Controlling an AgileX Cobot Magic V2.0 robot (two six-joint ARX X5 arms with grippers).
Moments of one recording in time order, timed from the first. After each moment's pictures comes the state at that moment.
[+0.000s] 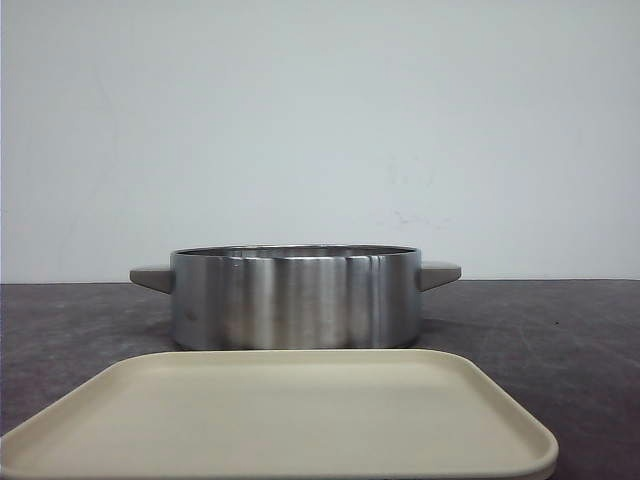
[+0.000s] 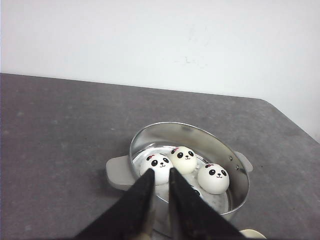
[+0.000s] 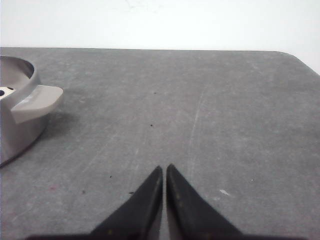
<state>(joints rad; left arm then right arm) -0.59 0.38 0.69 -0.46 -0.21 -0.30 0.07 0.00 0.01 -0.17 0.00 0.06</state>
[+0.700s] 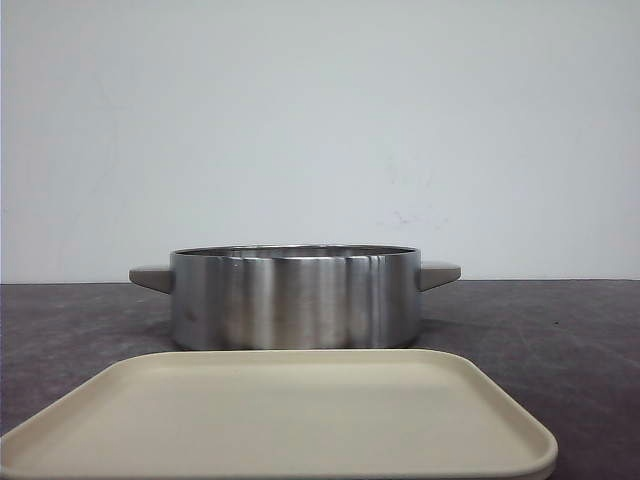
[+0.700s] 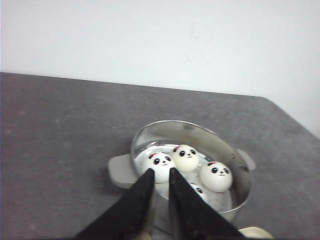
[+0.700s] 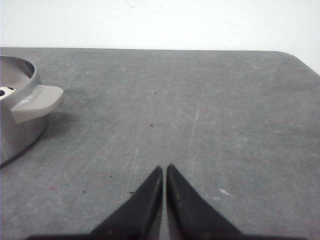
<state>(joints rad) -0.58 0.38 0.69 -0.48 -0.22 -0.27 0.07 0.00 0.01 -0.17 0.00 0.06</state>
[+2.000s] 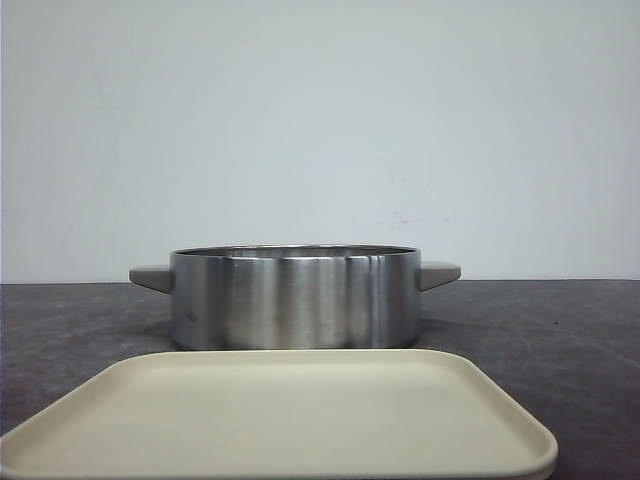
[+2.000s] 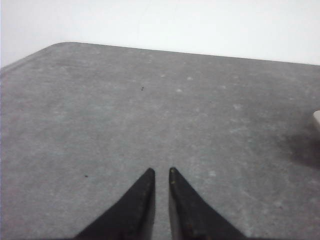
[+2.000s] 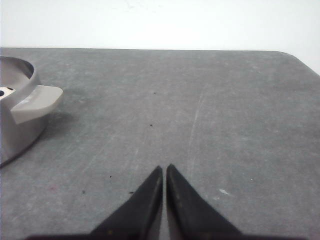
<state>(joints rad) 0.08 0.01 0.03 -0.18 -0.08 -0.04 0.07 0.00 0.01 -0.17 0.00 0.06</state>
